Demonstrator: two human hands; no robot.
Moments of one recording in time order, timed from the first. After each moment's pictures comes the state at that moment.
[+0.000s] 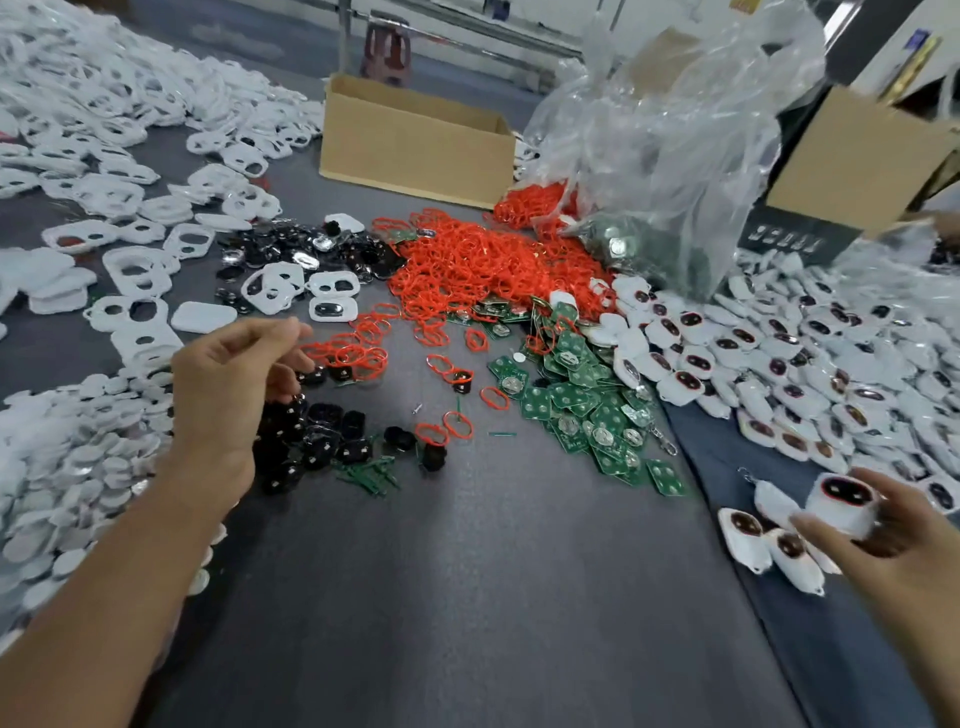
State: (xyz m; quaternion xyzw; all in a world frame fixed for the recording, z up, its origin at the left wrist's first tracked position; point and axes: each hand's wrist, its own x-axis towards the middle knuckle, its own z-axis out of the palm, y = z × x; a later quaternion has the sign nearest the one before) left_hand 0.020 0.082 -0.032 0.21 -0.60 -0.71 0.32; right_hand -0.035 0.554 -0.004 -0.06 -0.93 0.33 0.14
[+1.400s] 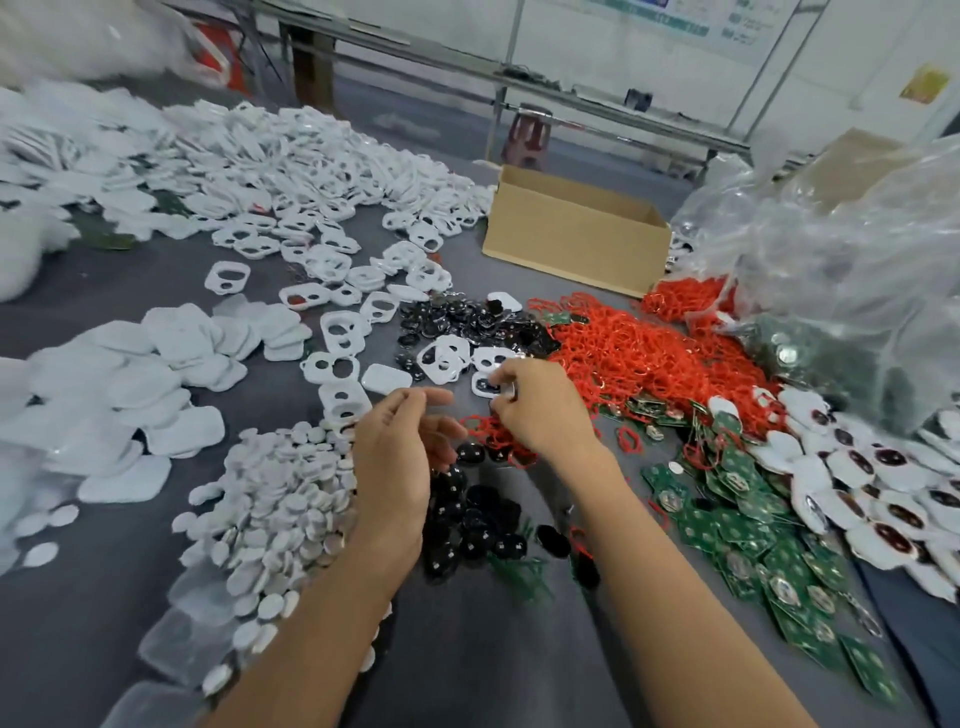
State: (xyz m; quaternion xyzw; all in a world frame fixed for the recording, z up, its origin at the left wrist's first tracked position) left_hand 0.019 0.076 -0.027 0.29 -0.50 -0.74 0.34; right_hand -0.126 0.140 -0.021 0.38 -0.90 0.19 0.02
